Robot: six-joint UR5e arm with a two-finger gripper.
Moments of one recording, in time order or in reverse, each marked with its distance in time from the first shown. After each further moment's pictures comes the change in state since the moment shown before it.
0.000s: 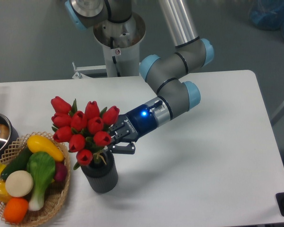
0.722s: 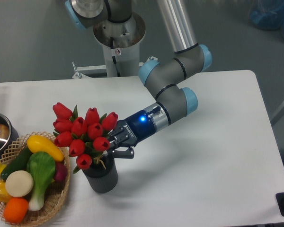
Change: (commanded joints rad) arm -0.008 -0.055 0.005 0.000 0.002 0.094
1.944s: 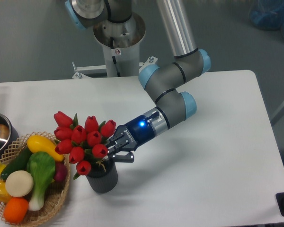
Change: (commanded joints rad) arm -0.002 -0.009 -0.012 0.003 0.041 0.002
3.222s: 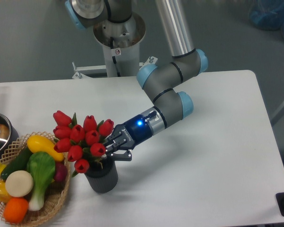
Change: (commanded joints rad) arm 0.000 0.002 -0.026 0.005 0.000 0.028
